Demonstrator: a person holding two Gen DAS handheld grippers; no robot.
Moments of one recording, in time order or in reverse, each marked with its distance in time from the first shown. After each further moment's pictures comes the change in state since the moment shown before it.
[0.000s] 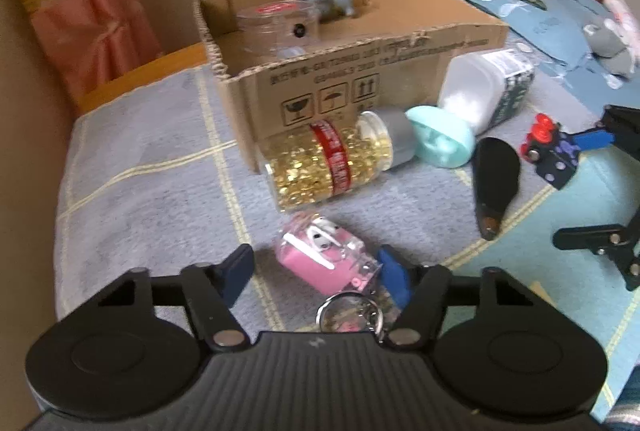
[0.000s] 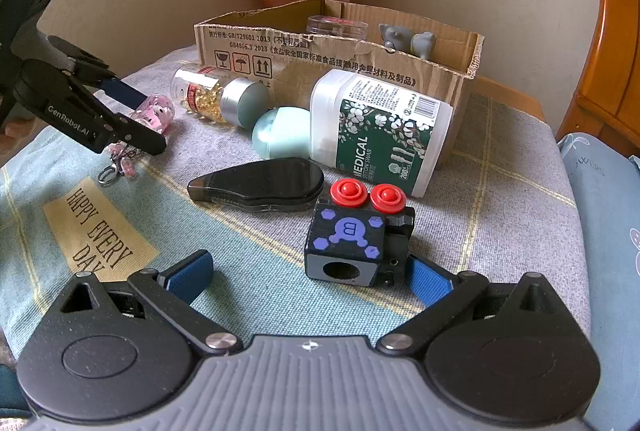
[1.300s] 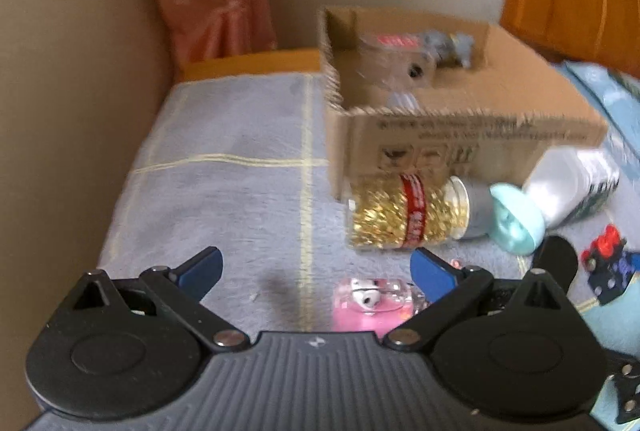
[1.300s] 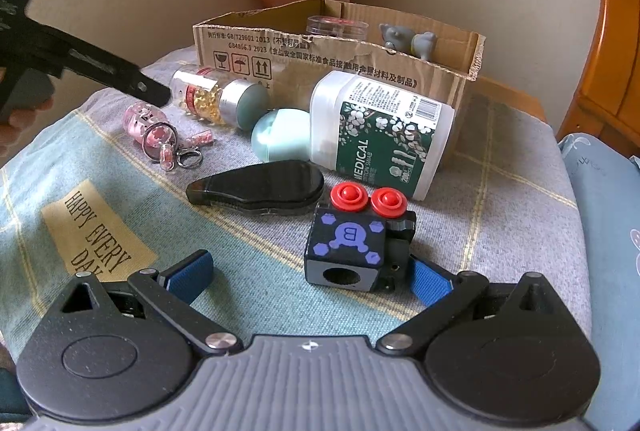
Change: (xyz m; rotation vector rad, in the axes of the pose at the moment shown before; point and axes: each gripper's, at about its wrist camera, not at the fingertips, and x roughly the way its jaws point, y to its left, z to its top) left arm -0.004 0.006 0.015 -0.317 -0.031 0.246; right arm 0.004 -0.001 0.003 0.004 -0.002 0.000
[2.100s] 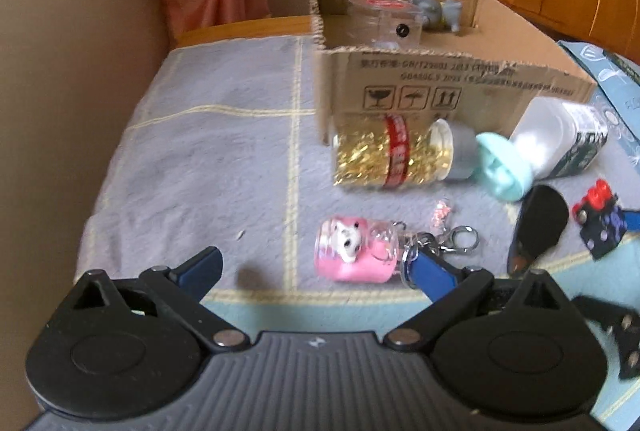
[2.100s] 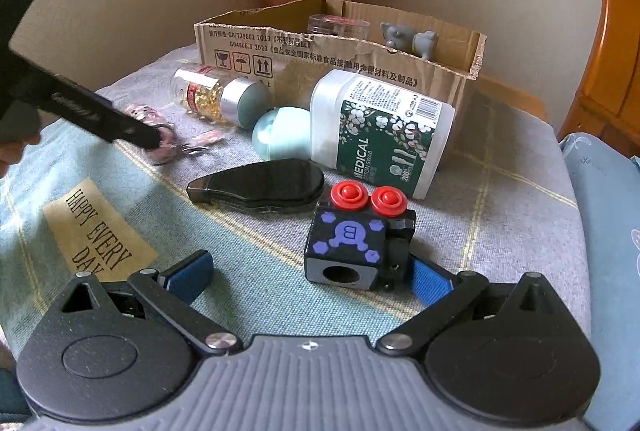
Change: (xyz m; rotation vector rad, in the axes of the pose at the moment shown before) left arm -0.016 -0.001 -0.031 -0.013 0.055 -0.010; right arm -0.001 -0.002 0.000 -0.007 0.004 0.008
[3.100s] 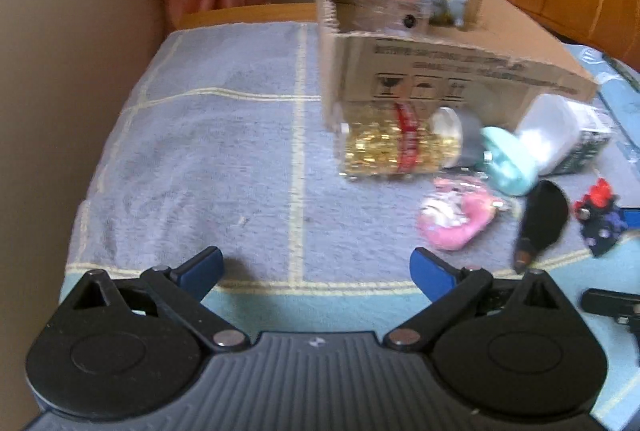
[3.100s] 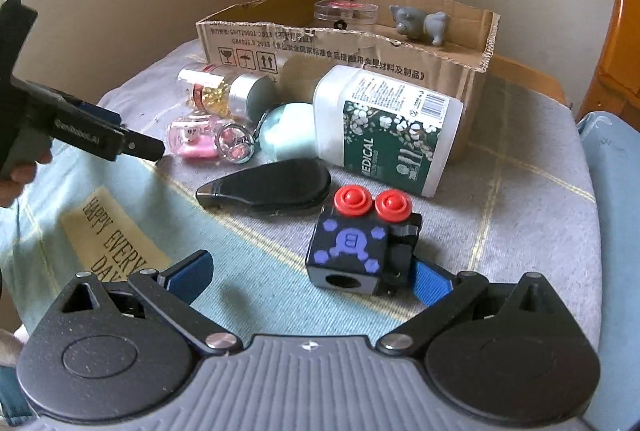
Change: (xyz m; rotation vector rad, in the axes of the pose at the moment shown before) left arm 0.006 0.001 0.001 -0.033 0.031 -0.049; right arm 0.006 -0.008 0.014 0.033 0.074 0.066
